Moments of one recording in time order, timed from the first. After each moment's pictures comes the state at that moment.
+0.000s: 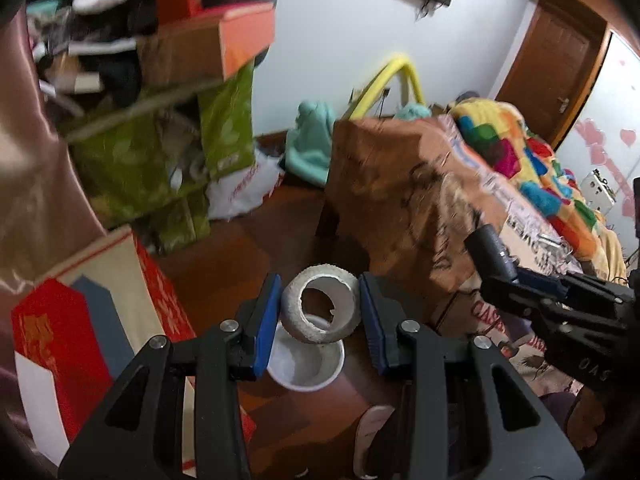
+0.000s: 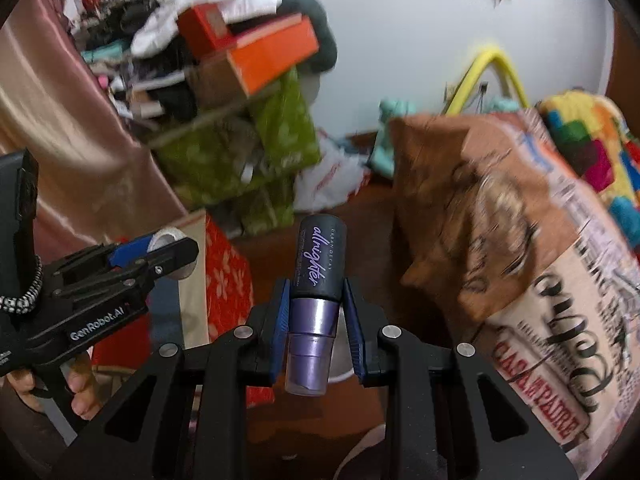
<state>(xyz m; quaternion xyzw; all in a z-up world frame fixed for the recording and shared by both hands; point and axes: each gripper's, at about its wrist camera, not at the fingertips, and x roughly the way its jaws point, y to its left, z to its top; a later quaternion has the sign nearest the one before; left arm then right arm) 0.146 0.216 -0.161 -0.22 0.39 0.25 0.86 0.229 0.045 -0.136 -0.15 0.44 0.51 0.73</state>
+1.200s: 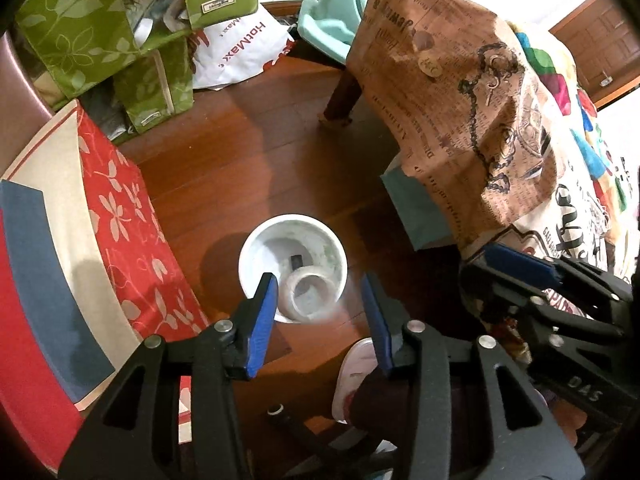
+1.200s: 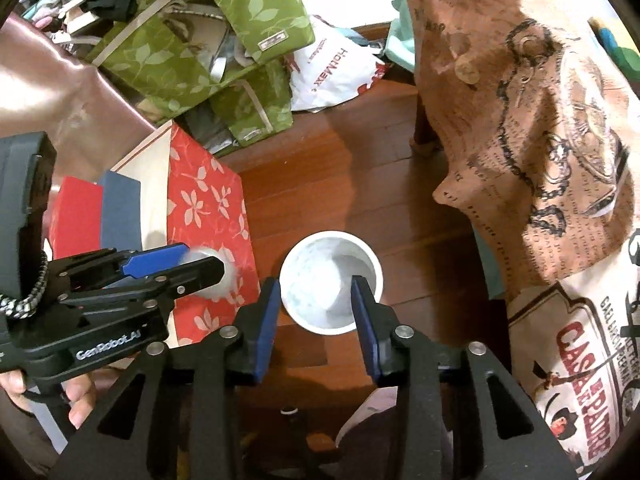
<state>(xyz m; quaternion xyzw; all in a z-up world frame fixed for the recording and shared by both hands) 0.199 0.243 -0.311 -0.33 0.54 0.21 0.74 0.268 0.094 -0.257 -0.20 0.55 0.50 0.64</state>
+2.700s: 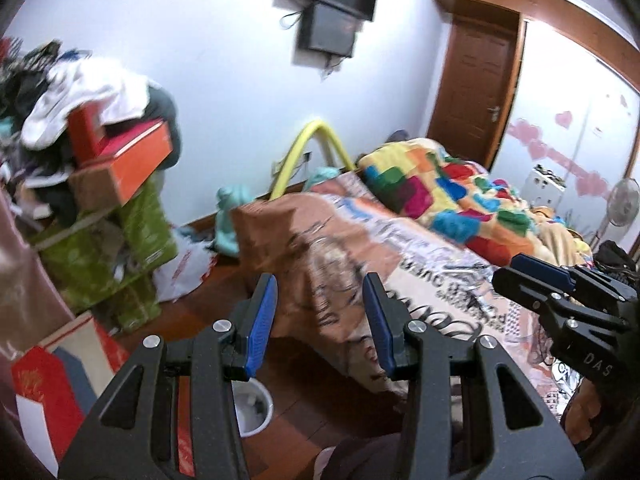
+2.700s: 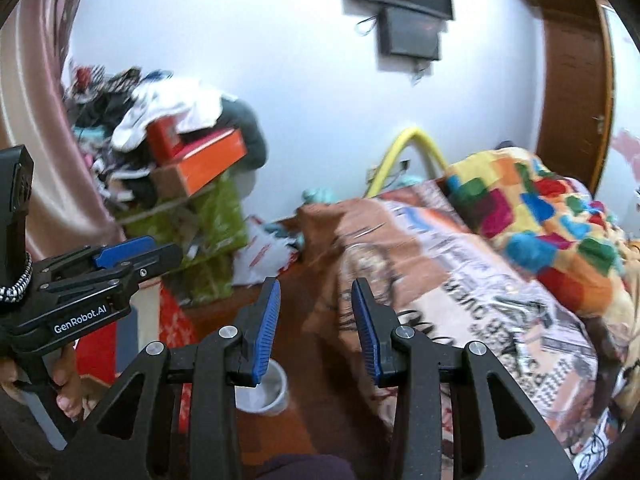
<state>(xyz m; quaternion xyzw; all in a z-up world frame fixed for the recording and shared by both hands) 0.205 0.035 -0.026 -0.12 0.28 0.17 0.94 0.269 -0.142 -0.018 -0.08 0.28 0.44 0.85</state>
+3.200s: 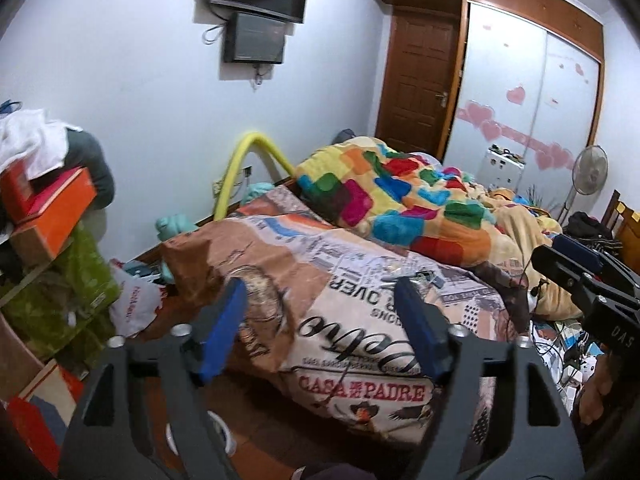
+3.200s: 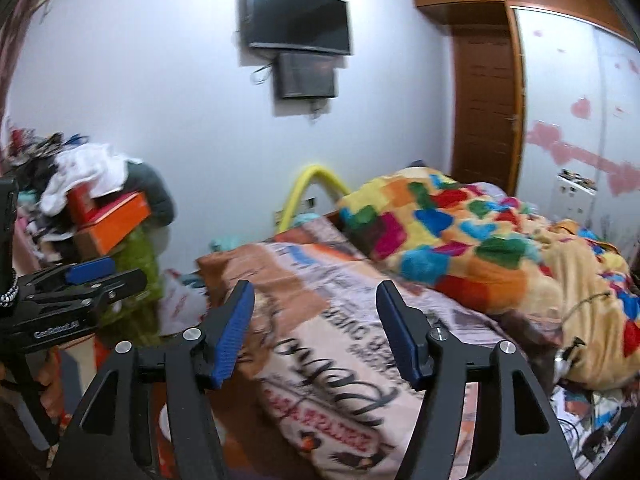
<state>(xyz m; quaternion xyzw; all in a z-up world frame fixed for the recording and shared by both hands) 0.297 -0.055 -0.004 -0.08 0.28 0.09 0.95 0.328 -0.255 0.001 -0.03 0.23 0.30 0.92</state>
